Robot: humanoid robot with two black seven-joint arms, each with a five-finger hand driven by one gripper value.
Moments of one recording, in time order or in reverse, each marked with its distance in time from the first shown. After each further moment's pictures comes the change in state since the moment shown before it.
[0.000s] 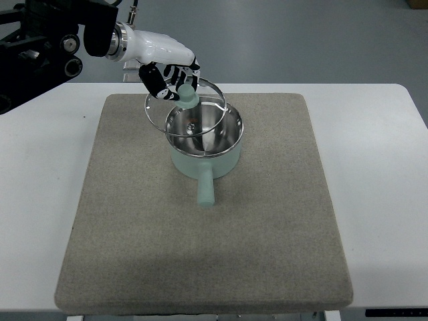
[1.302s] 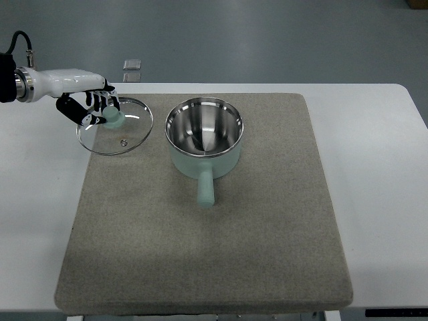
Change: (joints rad) left arm 0.392 0.253 -0.181 -0.020 -0.001 0.149 -0.061; right arm 0.000 0.000 0.000 0.000 0.000 0.000 0.000
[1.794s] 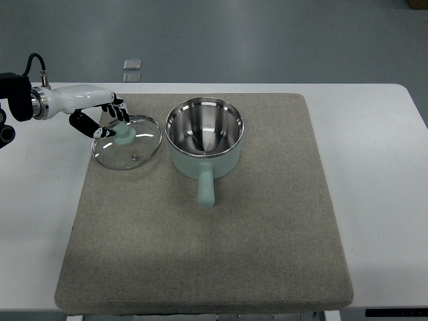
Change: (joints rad) left arm 0.063 -0.056 0.002 0.043 0.008 0.082 0.000; right arm 0.000 0.000 0.000 0.000 0.000 0.000 0.000
